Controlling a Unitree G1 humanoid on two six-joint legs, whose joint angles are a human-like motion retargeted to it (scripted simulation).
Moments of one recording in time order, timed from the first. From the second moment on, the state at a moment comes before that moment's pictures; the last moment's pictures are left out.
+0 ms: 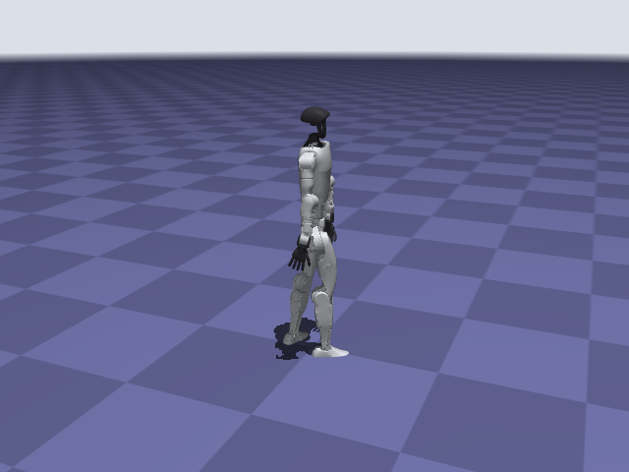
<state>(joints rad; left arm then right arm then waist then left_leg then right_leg) -0.07 -0.03 -0.10 1.54 0.17 0.06 -0.17 -0.05 -0.23 -0.24 1.64 -0.50 0.19 0.05 -0.37 0.10 -0.11 0.11 0.07 0.85 0.02 -0.03 -0.07 -0.21 0.01 0.02 0.02 0.14 0.01</state>
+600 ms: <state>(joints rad) 0.04 0.15 0.13 1.70 0.03 0.14 -0.10 -0.06 -0.19 -0.21 1.38 -0.47 0.12 0.15 0.08 -0.05 -0.07 -0.07 -0.05 0.26 0.05 0.08 0.02 0.05 -0.15 -0.61 -0.04 0.00 0.01</state>
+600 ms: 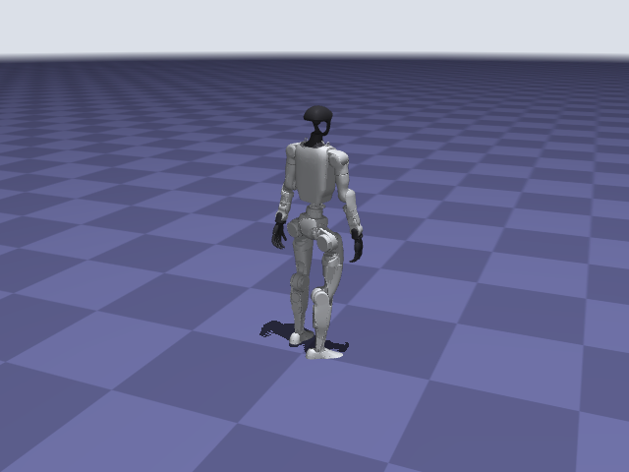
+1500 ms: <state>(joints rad) -0.04 0.10 0.01 1.66 0.11 0.10 -0.11 -0.03 -0.11 -0.07 1.55 -0.59 0.20 0.10 -0.04 -0.02 -0.17 -0.02 -0.01 0.38 0.03 0.02 0.01 0.02 -0.10 -0.50 -0.03 -0.01 -0.01</state>
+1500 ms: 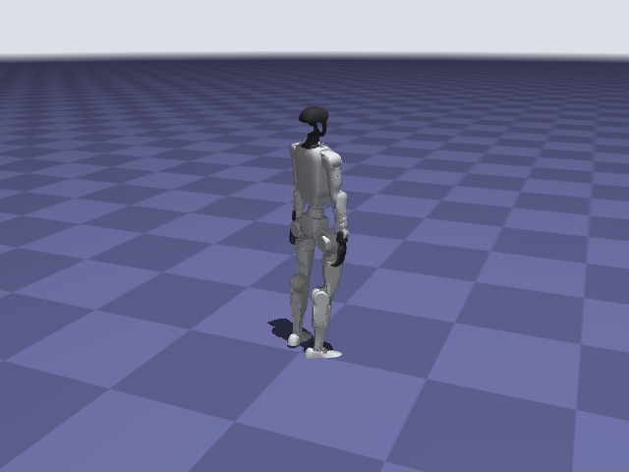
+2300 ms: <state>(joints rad) -0.03 0.09 0.01 1.69 0.12 0.10 -0.11 -0.03 -0.10 -0.06 1.54 -0.61 0.19 0.13 -0.04 -0.03 -0.17 -0.03 -0.01 0.37 0.03 0.01 0.00 0.02 -0.10 -0.51 -0.03 -0.01 -0.01</state>
